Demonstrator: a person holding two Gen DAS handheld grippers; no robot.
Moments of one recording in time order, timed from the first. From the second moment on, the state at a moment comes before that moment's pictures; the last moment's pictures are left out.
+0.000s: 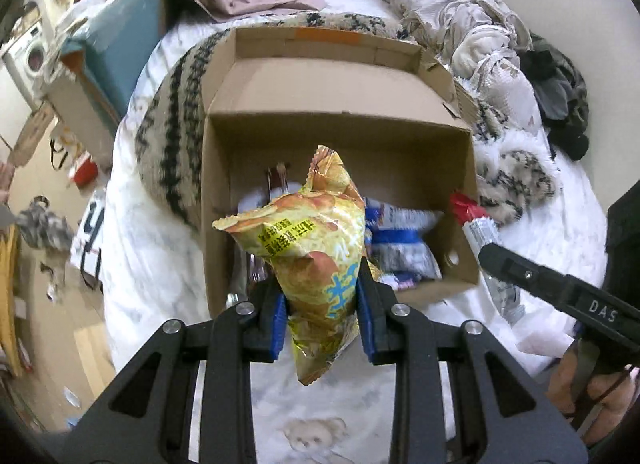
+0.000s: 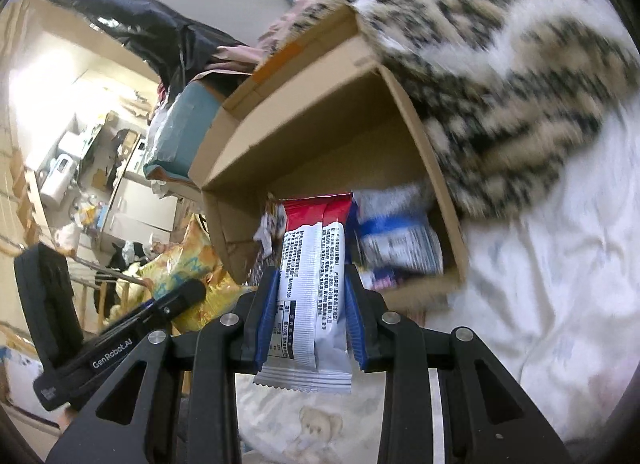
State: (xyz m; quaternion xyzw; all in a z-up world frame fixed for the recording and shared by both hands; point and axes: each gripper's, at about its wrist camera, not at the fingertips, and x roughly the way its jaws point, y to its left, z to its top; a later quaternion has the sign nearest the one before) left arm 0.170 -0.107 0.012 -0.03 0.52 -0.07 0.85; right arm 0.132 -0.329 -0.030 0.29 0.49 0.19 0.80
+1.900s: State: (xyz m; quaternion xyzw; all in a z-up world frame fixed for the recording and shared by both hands) left arm 0.166 -0.089 -0.014 0.01 0.51 -0.04 0.86; right arm 0.174 -0.318 -0.044 0.24 0.48 0.17 0.82
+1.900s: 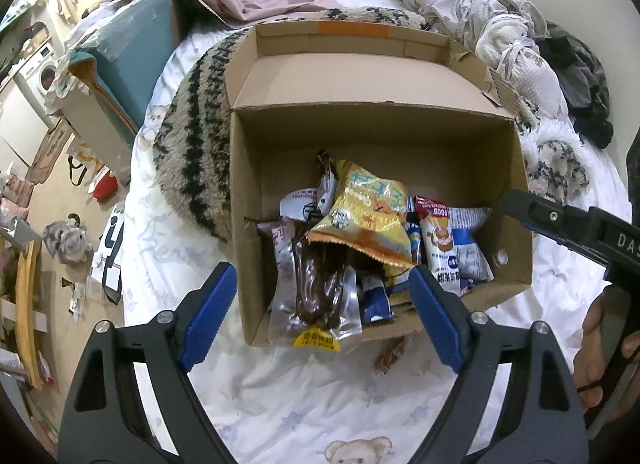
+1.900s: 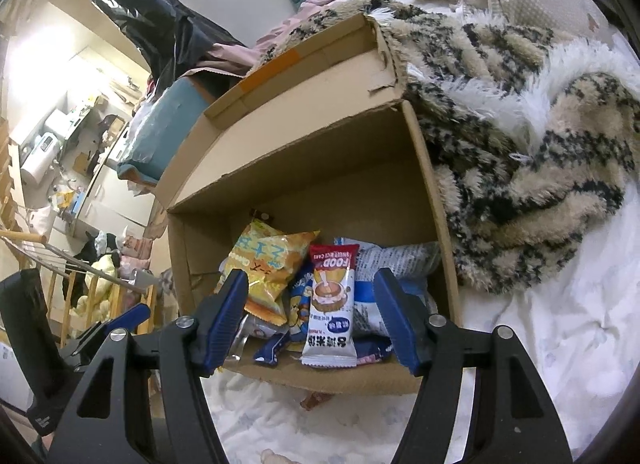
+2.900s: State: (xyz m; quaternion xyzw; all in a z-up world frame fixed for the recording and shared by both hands) left arm 0.100 -0.058 -0.059 -0.07 0.54 -0.03 0.84; right arm 0.115 -0.318 -0.084 0.23 0.57 0.10 0.78
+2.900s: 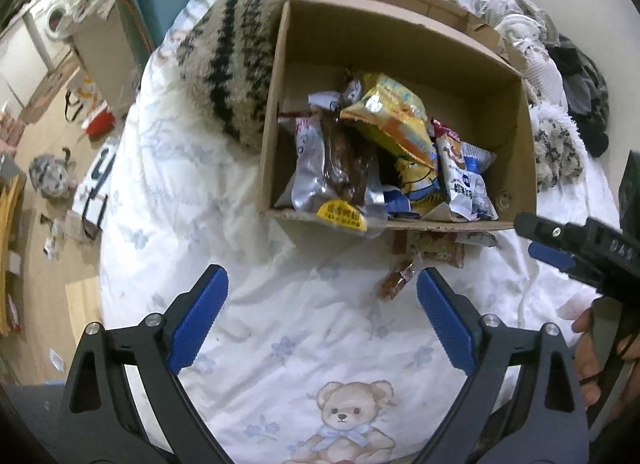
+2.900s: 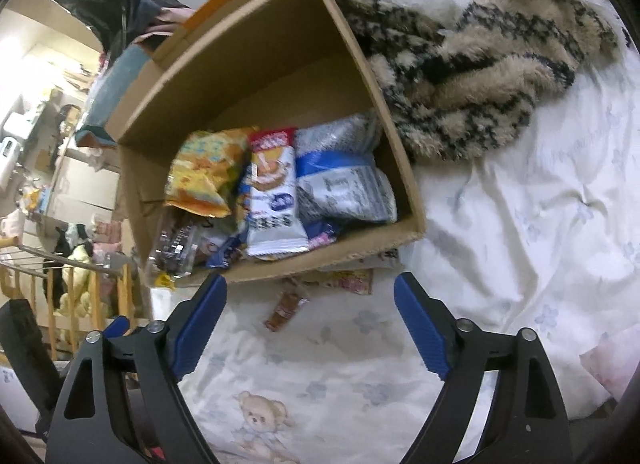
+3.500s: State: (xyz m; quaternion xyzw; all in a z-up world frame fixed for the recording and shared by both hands) left arm 0.113 -0.012 -0.099 -0.18 0.60 0.06 0.78; right arm 0.130 -0.328 -0.116 0.22 0.59 0.03 0.77
